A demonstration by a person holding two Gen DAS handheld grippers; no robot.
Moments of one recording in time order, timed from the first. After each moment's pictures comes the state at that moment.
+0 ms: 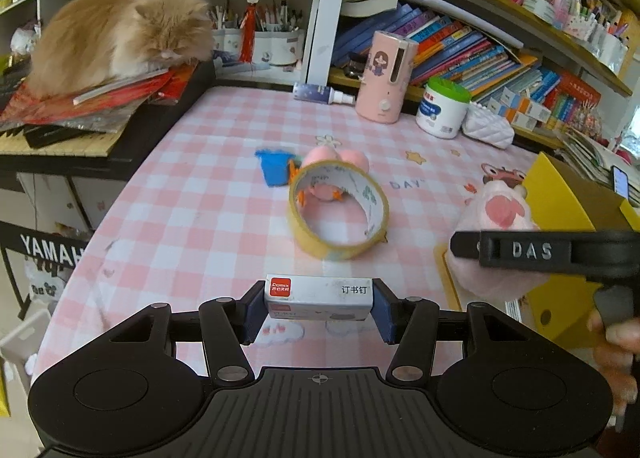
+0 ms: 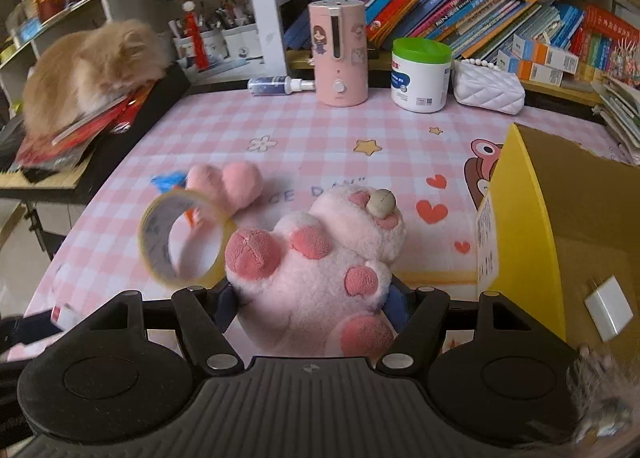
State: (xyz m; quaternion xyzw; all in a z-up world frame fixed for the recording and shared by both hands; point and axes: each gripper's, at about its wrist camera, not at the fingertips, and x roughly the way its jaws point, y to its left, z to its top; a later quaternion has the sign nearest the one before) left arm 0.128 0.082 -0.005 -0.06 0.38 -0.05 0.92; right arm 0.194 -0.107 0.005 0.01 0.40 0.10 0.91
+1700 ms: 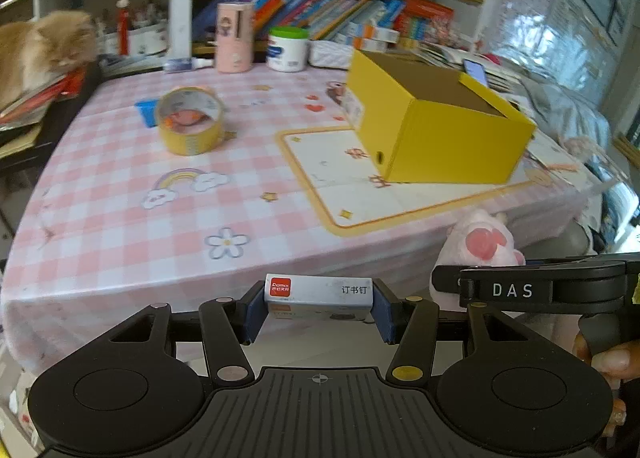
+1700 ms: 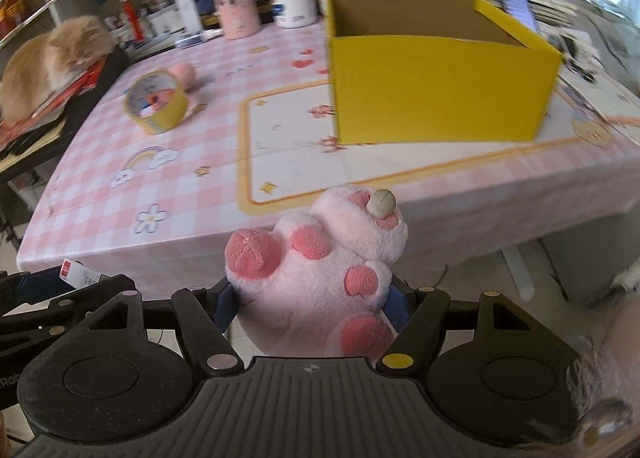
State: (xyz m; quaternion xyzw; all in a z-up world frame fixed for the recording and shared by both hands) left arm -0.031 0.028 -0.005 0.02 0.39 -0.23 0.89; right arm -0.050 -0.157 -0.013 0.10 0.43 -0.04 0.90
